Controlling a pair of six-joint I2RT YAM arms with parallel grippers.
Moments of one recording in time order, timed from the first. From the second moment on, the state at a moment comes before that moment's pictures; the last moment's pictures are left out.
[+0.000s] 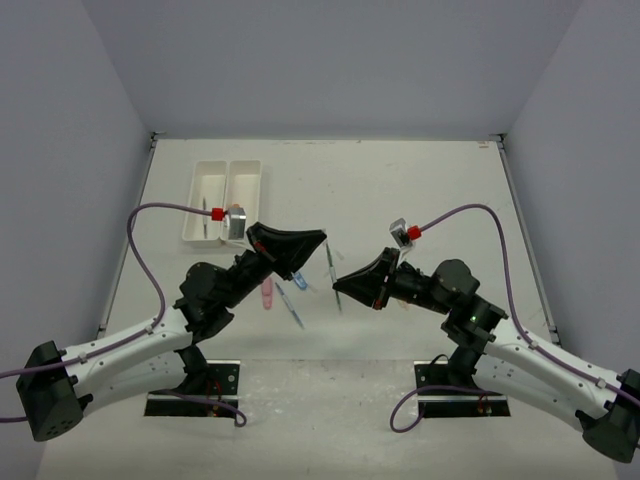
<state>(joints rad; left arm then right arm) -0.92 0.87 0.50 0.79 0.00 -0.61 0.89 0.71 0.51 0.24 -0.35 0.68</state>
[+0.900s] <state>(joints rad) -0.92 0.88 0.50 0.80 -0.02 -0.65 0.90 0.72 0.55 0.21 -0.33 0.65</state>
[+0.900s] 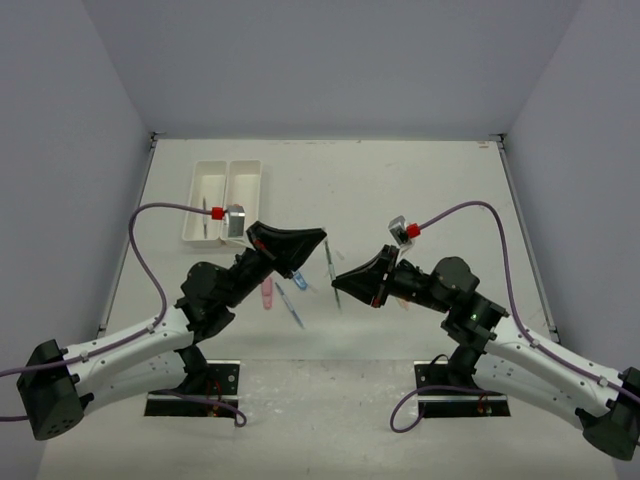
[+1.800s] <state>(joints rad) -0.91 0.96 0.46 0.95 0.02 -0.78 0.90 0.77 0.64 0.14 -0.26 0.53</state>
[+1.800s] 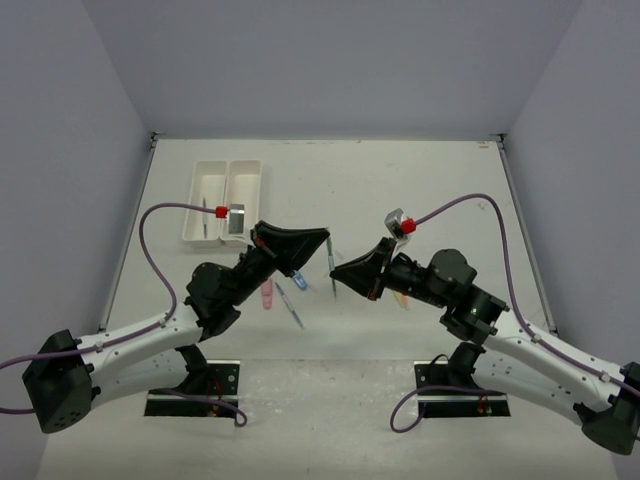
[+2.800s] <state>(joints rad) -0.92 0.94 0.52 0.77 0.17 -0.71 0.90 0.87 0.70 0.22 -0.31 0.50</state>
